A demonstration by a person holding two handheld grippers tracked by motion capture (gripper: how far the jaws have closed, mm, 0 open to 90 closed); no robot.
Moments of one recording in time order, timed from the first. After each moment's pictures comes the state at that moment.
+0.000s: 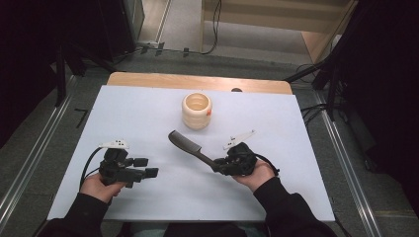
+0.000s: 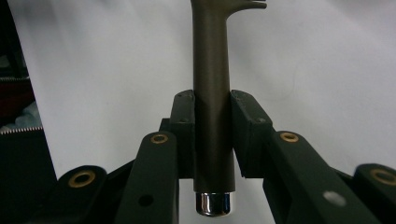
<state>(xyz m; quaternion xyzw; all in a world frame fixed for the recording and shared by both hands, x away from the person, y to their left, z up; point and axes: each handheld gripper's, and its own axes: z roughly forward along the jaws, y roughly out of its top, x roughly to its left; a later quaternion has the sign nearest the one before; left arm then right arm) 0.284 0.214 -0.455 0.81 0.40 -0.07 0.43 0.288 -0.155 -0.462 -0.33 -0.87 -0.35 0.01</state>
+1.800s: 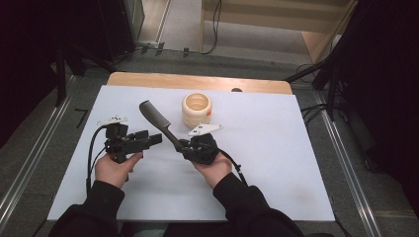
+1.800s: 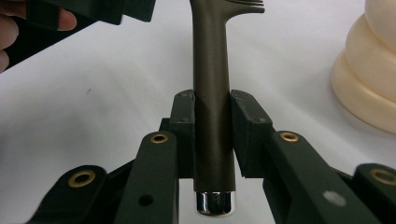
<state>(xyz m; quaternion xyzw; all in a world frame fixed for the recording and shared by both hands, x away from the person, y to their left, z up) 0.325 0.195 -0.427 0.71 0.50 0.02 0.50 0.312 -0.058 -0.457 -0.37 -0.81 -0.45 -0.08</state>
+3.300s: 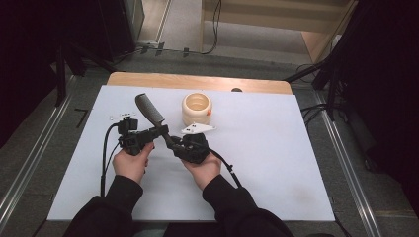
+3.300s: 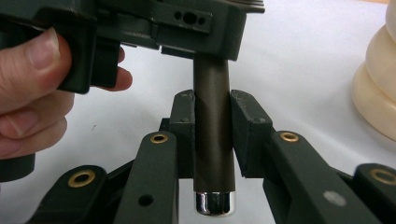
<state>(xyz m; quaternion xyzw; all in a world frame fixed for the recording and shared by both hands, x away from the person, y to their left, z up) 0.345 0.173 -0.442 0.65 0.56 -0.01 0.51 0.315 -0.035 -0.461 -0.40 -0.77 -0.49 -0.08</state>
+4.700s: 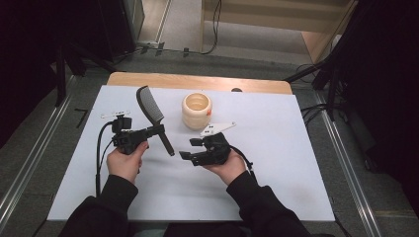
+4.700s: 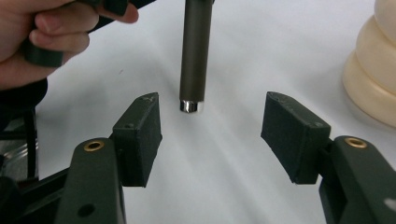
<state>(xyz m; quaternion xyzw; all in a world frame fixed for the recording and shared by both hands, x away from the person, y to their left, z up) 0.344 0.185 -0.433 0.66 0.54 -0.03 0.53 0.311 -0.094 -0.450 -0.32 -0.82 -0.47 -0.03</state>
